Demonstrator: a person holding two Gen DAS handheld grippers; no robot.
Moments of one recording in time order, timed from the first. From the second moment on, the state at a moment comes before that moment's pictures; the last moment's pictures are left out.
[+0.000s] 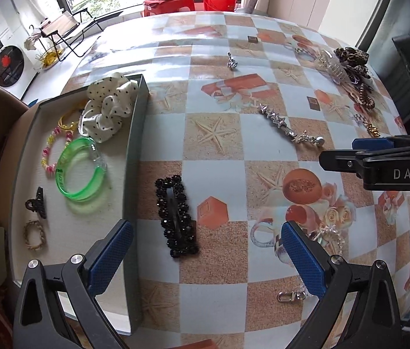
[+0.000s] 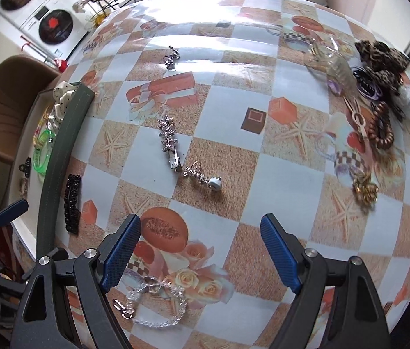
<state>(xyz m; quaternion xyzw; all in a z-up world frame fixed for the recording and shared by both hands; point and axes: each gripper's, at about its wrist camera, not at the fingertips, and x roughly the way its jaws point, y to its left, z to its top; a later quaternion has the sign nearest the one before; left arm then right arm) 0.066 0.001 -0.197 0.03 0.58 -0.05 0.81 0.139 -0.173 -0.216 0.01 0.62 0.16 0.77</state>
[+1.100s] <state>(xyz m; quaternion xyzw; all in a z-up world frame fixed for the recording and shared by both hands) 0.090 -0.010 -0.240 -0.01 0.60 -0.01 0.80 0.165 -0.128 -0.240 -0.13 0.60 0.18 0.77</state>
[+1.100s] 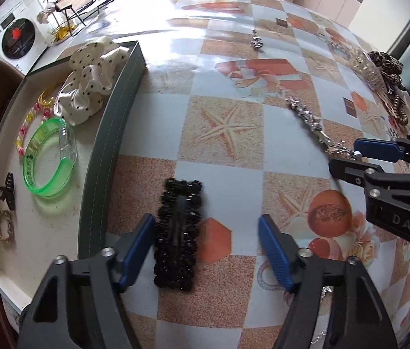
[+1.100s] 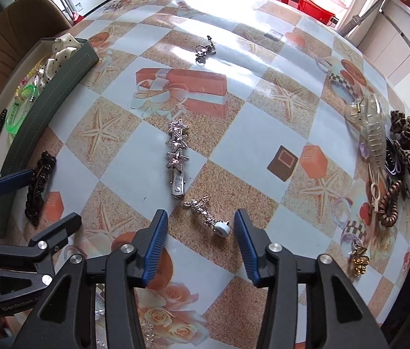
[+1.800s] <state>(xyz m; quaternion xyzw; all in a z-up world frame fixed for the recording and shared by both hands) 0.083 0.001 -0.223 -0.02 0.60 -0.05 0.80 0.148 -0.152 -0.231 -0.02 0.62 0.15 0.77</state>
